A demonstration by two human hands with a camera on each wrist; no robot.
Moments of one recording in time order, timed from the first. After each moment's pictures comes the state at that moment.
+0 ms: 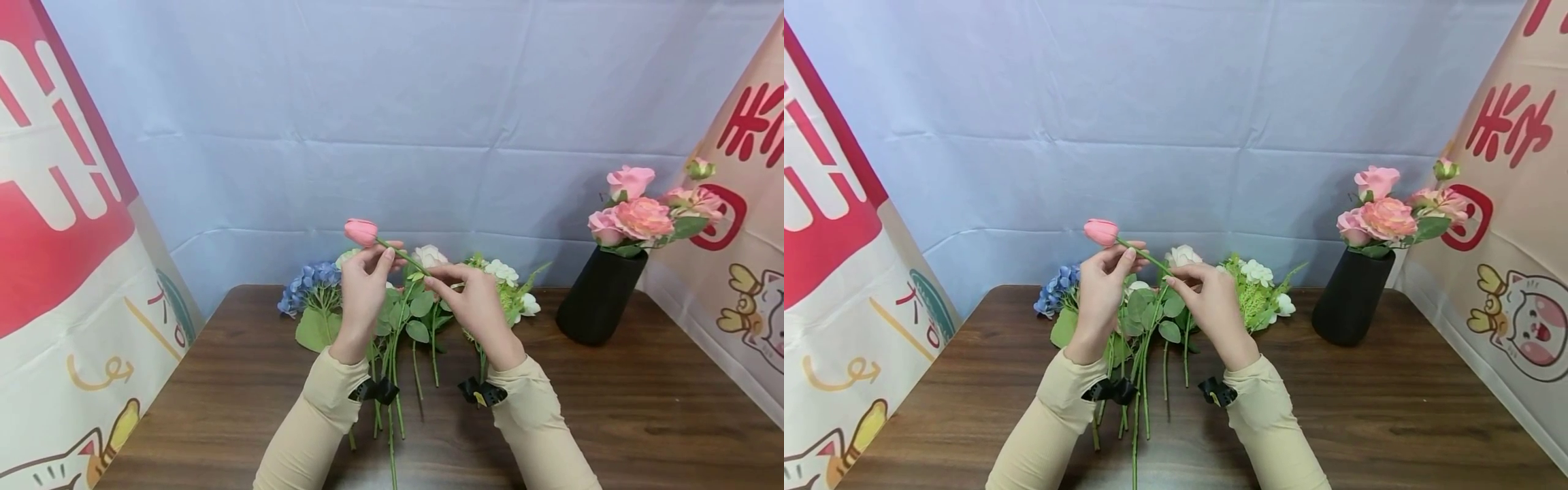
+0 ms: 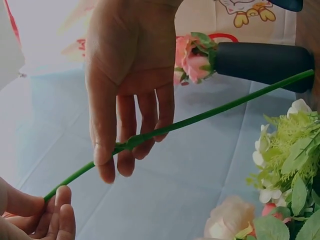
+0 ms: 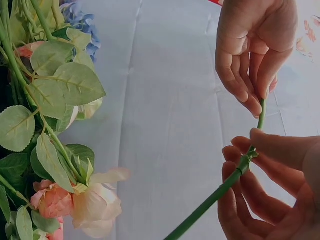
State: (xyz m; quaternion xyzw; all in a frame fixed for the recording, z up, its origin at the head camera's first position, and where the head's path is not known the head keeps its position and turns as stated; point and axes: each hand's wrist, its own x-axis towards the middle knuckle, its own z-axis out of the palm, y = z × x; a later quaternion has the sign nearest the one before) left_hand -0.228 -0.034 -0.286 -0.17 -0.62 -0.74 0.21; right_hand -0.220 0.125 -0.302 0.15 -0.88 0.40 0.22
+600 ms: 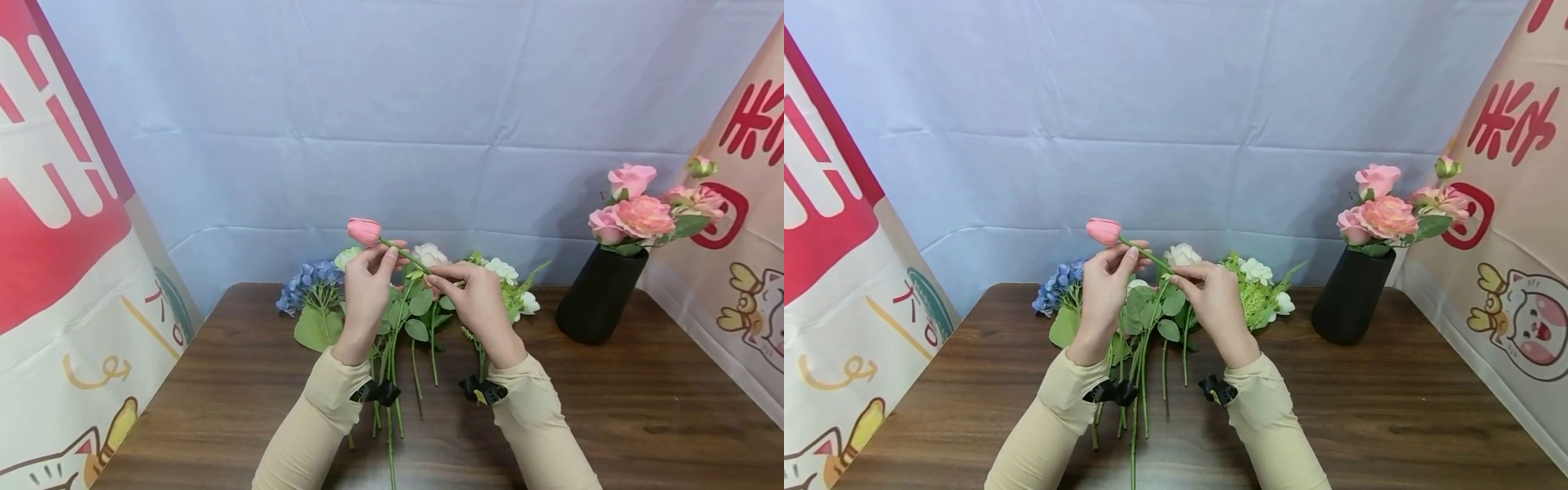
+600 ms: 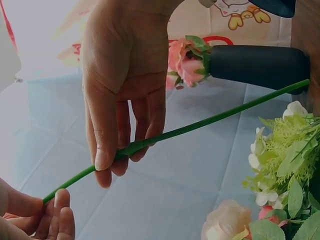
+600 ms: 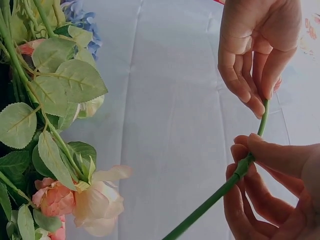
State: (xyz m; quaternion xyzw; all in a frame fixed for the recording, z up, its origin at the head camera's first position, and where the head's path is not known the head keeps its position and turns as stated) left_hand -0.240 -0.028 -0.301 -0.17 -0.64 -0.72 0.21; right_hand -0.223 0.127 -0.303 0.14 -0.88 0.39 0.24
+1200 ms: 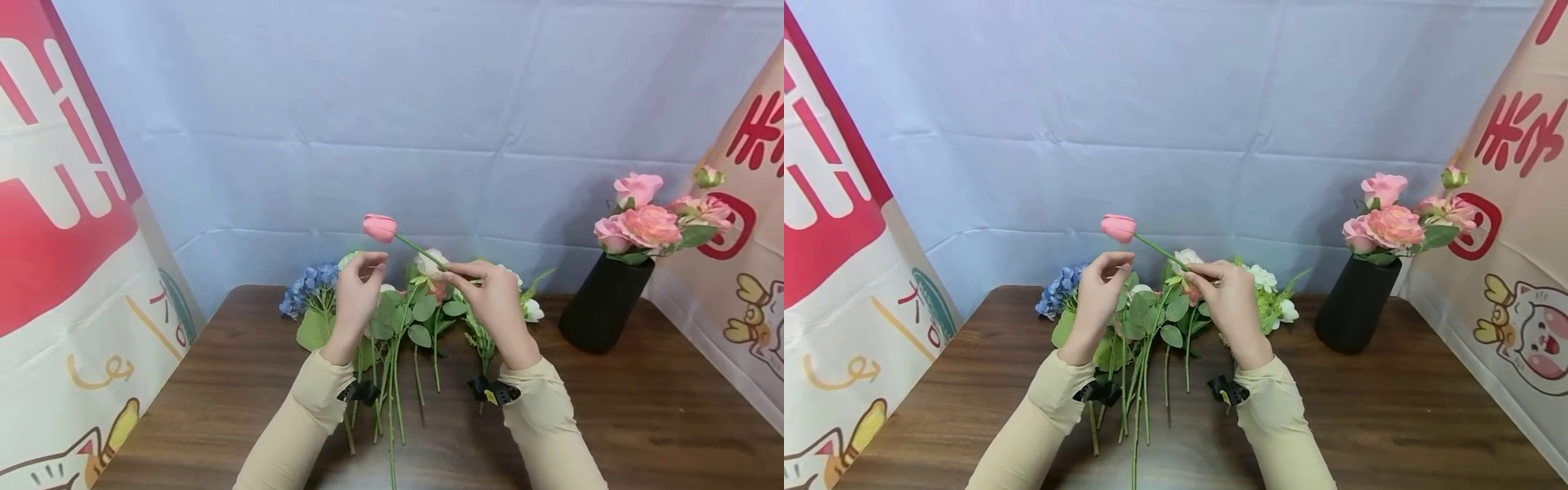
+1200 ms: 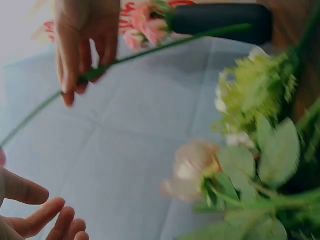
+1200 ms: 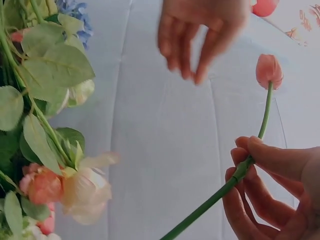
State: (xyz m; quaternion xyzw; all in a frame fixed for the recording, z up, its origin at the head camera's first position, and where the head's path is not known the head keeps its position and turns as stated) left_hand -0.261 -0.056 -0.323 -0.11 -0.73 -0.63 0.23; right_hand -0.225 0.140 -0.294 0.13 -0.88 0.37 0.28
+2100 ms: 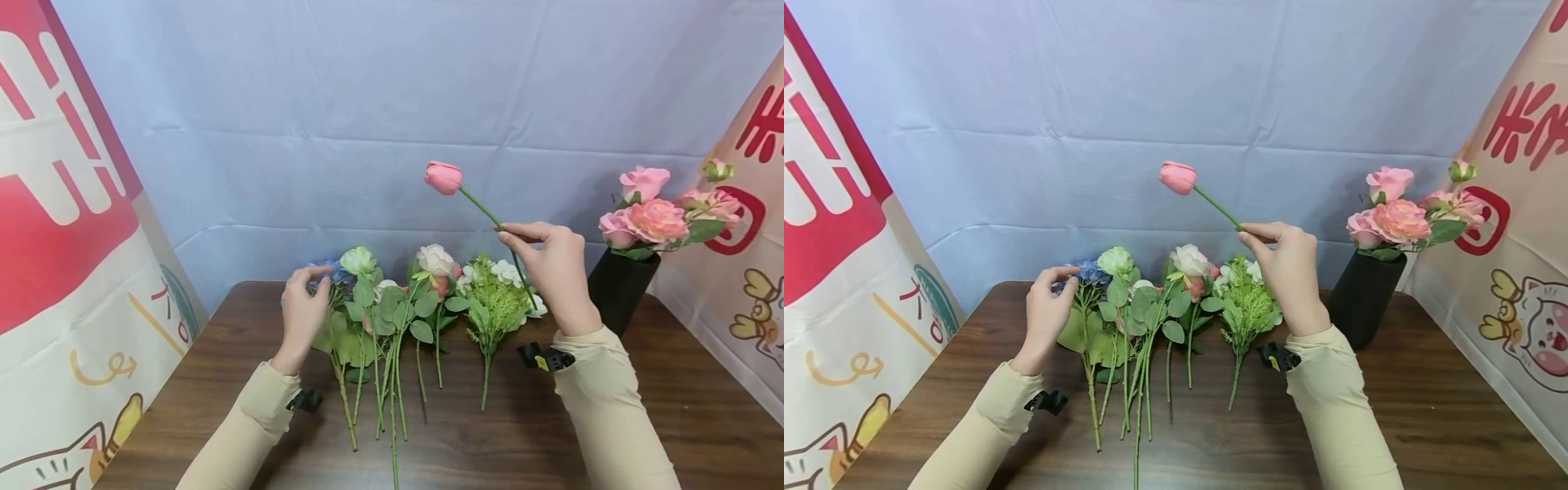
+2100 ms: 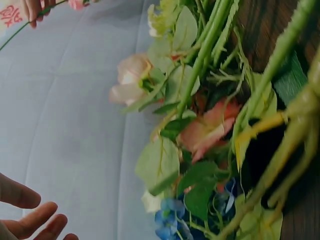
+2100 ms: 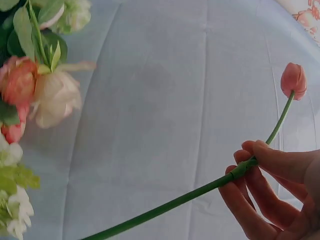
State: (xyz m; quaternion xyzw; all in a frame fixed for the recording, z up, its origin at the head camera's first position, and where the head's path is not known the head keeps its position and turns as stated) left_hand -0.266 -0.136 -0.364 -0.05 -0.80 -0.50 0.32; right_hand -0.228 0.194 -0.248 0.08 -0.88 0.32 0.35
